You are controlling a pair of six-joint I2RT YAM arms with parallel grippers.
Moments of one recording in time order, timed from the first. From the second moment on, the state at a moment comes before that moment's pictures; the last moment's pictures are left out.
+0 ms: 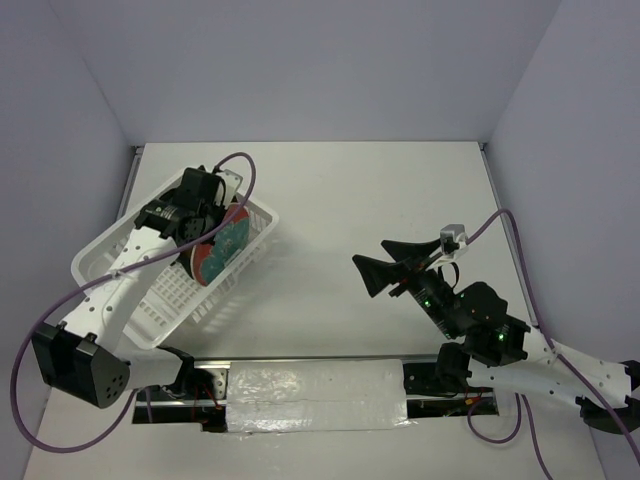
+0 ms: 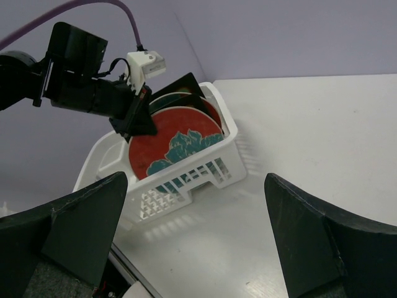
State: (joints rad) left arm -0.33 1.26 1.24 -0.89 -0.26 0.16; right arm 1.16 0.45 0.59 0.07 0.53 0.38
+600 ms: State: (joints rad) left arm -0.33 1.29 1.42 -1.07 -0.33 0.15; right arm 1.16 0.47 0.59 0.07 0.53 0.38
